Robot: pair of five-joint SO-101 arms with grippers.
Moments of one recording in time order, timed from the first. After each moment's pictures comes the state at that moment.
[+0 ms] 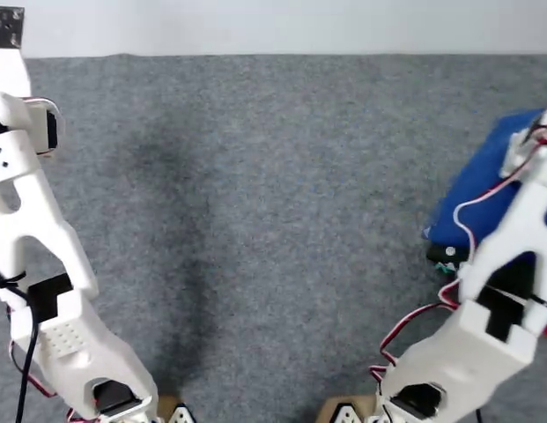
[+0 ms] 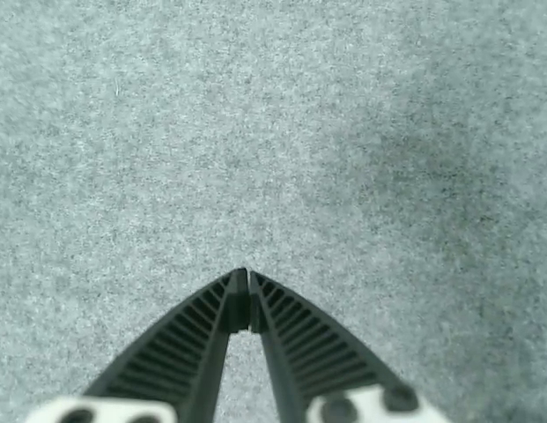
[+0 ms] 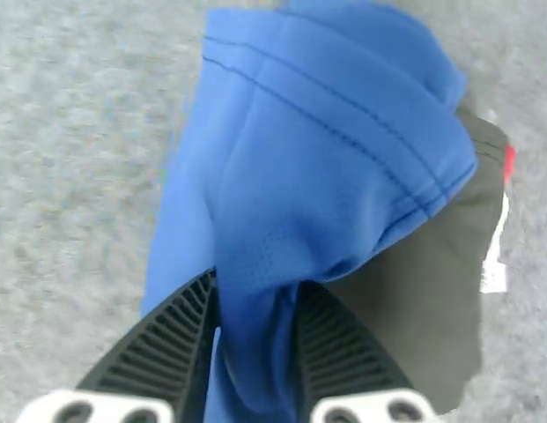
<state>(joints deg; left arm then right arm) -26.1 21.9 -49.6 99.0 -9.3 29.1 18.1 -45.3 100.7 11.6</state>
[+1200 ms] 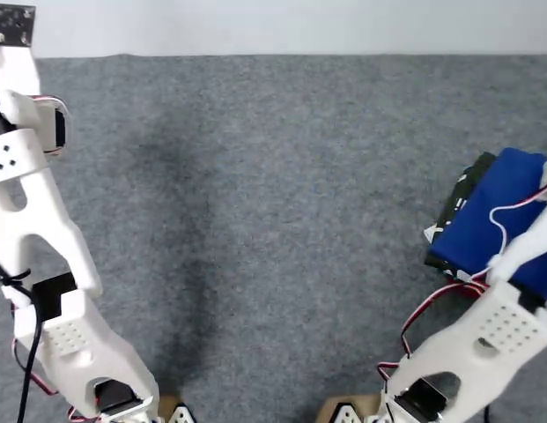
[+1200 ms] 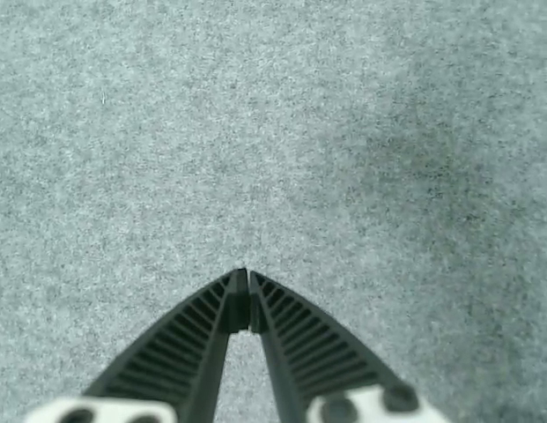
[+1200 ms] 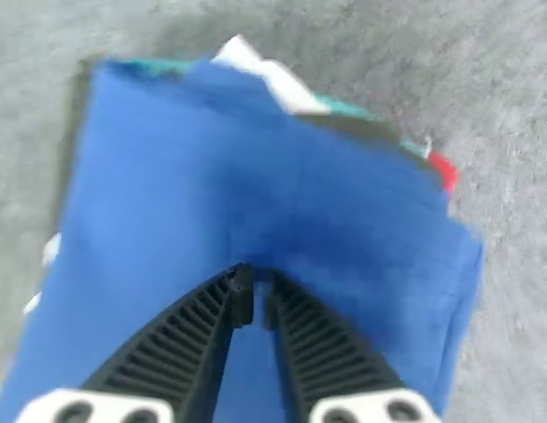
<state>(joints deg) -24.5 21.9 -49.6 99.0 -9.3 37.9 36.5 -51.0 87.7 21.8</state>
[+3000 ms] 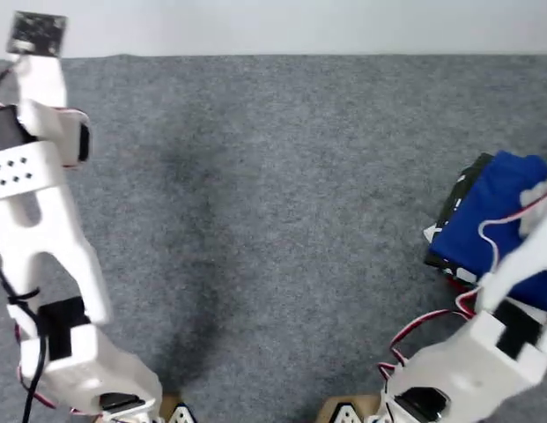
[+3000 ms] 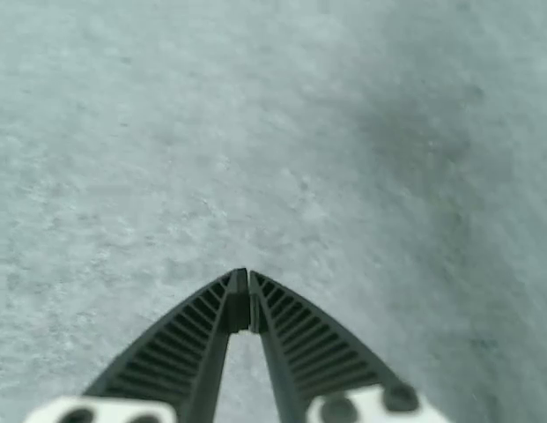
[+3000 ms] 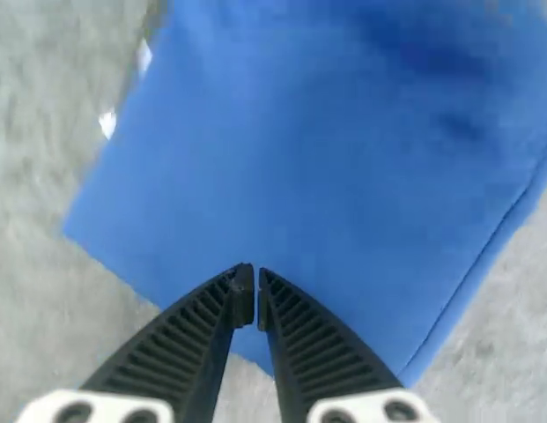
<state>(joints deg) -18.5 7.3 -30.2 99.0 -9.3 38.8 14.2 -25.7 100.5 30.5</state>
